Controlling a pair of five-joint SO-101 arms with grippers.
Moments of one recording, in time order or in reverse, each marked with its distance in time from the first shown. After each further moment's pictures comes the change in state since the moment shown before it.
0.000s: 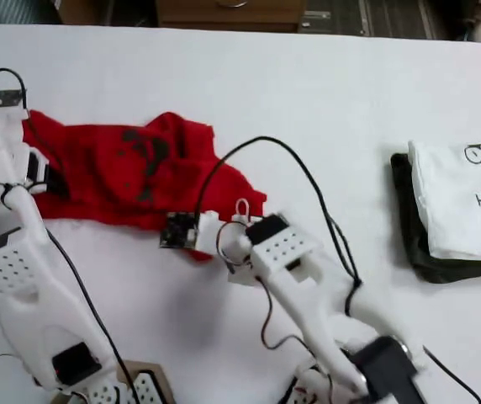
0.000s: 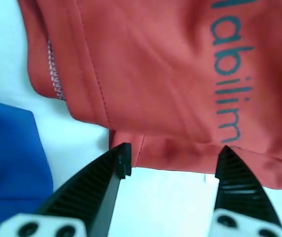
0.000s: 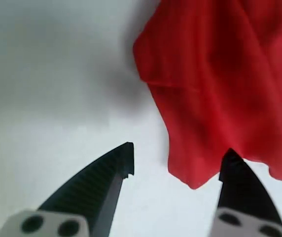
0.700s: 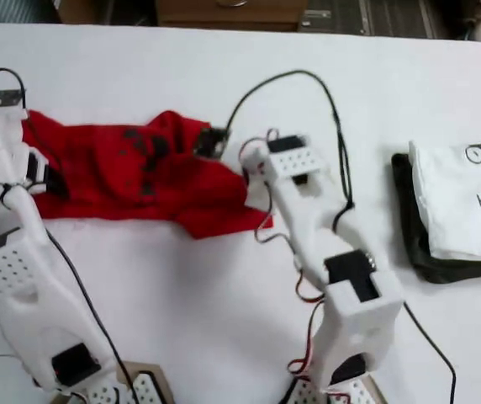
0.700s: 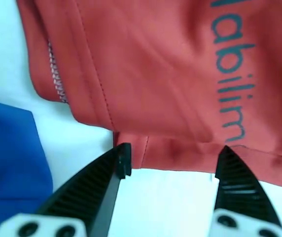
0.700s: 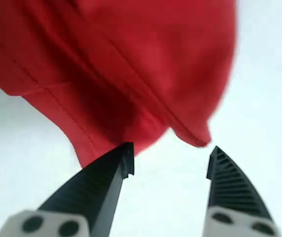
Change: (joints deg) left arm 0.0 0.0 0.1 0.2 0.0; right arm 16.1 30.7 -41.9 10.8 2.6
